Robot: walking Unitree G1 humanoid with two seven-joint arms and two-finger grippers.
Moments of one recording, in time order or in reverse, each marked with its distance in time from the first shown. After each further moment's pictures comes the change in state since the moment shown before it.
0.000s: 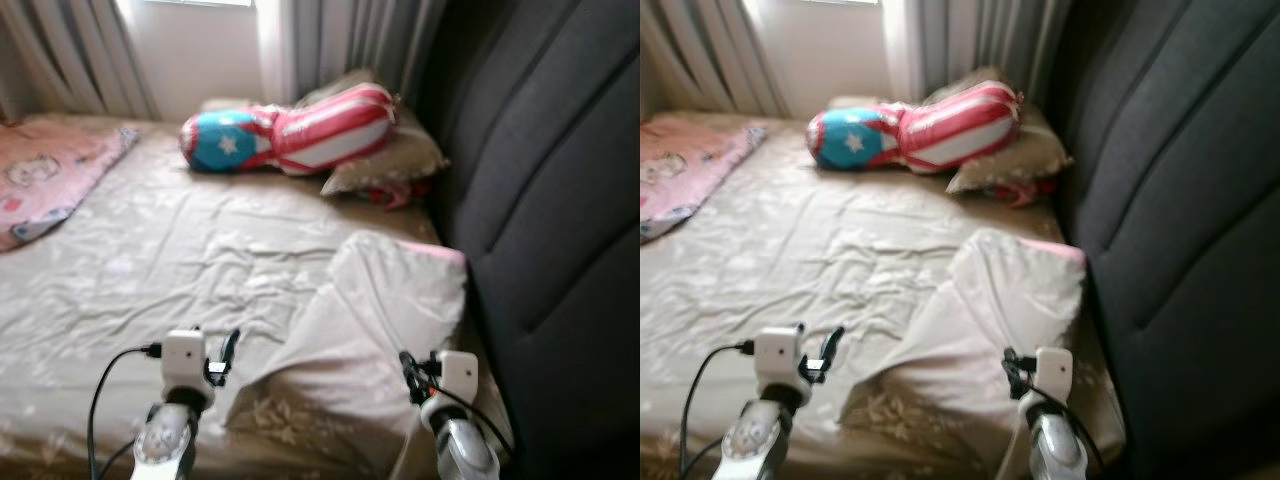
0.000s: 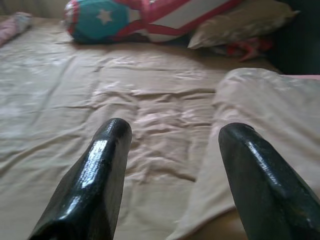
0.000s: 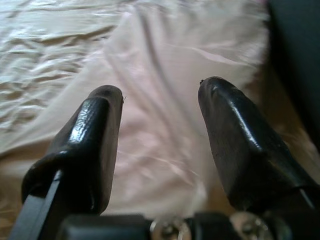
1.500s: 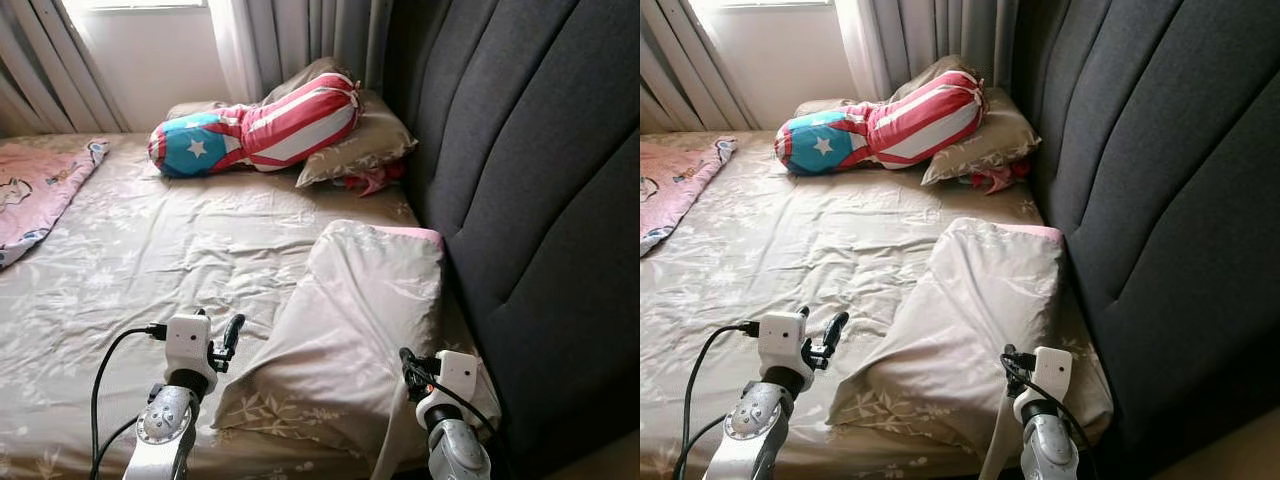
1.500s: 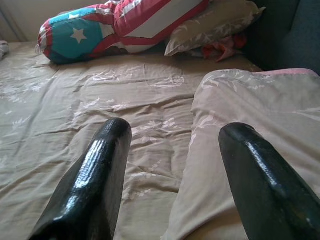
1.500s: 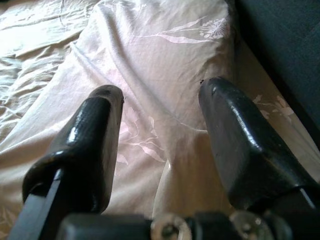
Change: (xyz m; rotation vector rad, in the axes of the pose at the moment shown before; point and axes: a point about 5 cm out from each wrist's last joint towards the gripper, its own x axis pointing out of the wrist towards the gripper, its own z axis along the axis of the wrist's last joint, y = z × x) left arm 0.014 -0.001 0.017 0.037 -0.024 -0.046; right arm 0.001 0.008 0.000 0.041 -0.015 -0.068
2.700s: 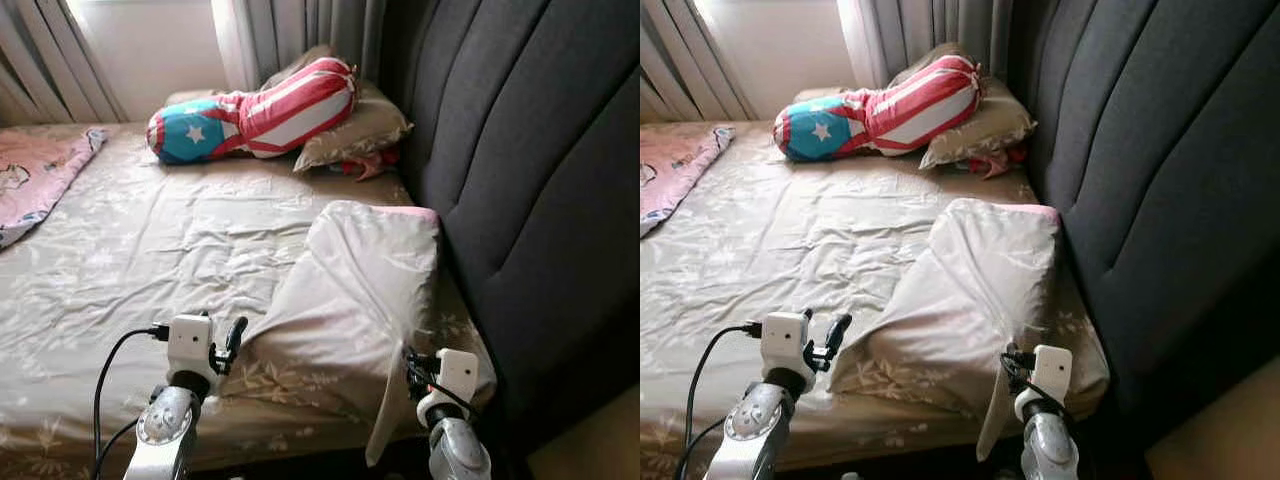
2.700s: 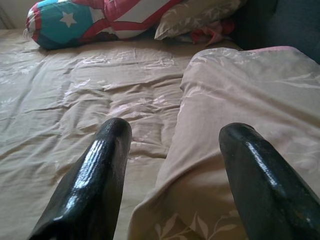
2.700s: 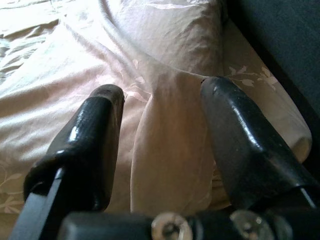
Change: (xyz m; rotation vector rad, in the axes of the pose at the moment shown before) left arm -0.001 -0.001 -0.002 -0.008 0.016 -0.019; right arm 0.000 0.003 0.002 -0.028 -0.005 0.003
